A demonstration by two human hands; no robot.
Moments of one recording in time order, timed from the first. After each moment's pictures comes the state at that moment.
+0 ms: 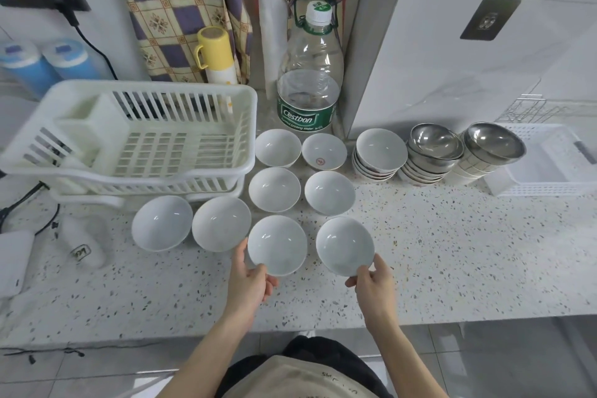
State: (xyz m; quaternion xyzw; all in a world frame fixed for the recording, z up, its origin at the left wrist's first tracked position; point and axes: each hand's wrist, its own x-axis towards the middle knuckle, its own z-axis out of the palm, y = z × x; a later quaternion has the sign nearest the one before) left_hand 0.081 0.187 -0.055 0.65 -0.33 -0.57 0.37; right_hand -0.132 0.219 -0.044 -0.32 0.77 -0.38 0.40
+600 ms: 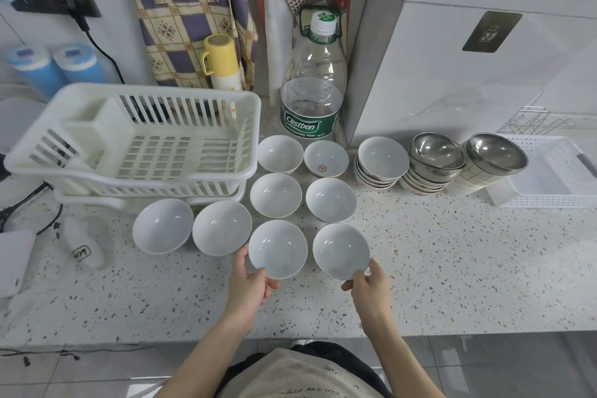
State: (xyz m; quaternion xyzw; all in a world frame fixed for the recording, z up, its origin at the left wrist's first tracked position) left_hand 0.077 0.181 -0.060 0.66 -0.33 -0.58 0.35; right_hand -0.134 0.207 -0.053 -0.33 0.76 -0.36 0.42
